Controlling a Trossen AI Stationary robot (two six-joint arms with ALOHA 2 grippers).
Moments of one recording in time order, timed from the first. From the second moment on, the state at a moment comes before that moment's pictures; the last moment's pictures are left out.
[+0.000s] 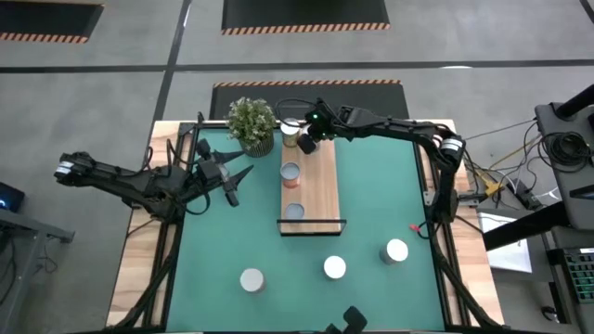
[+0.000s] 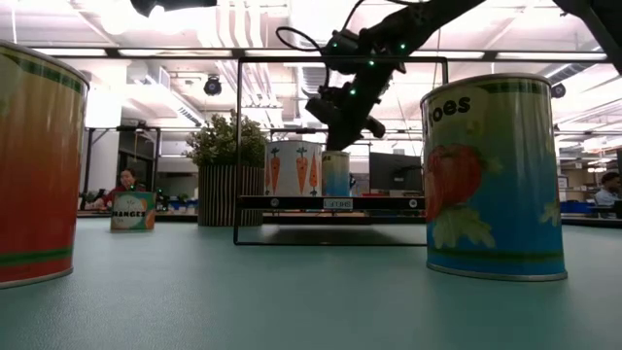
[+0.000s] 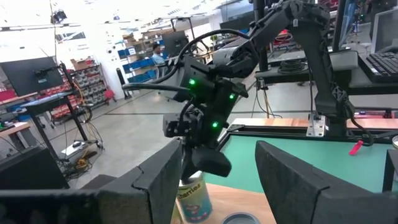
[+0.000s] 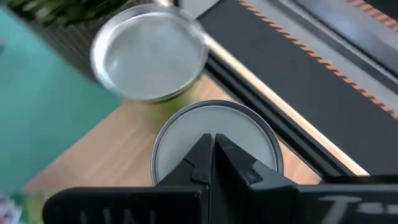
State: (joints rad) left arm -0.22 0.81 0.66 0.19 -0.77 0.23; right arm -0.47 1.90 1.57 -0.52 0.17 0.21
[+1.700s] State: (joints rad) left arm -0.22 0.81 0.66 0.20 -0.77 0.23; right arm -0.47 1.90 1.57 -0.44 0.24 0.37
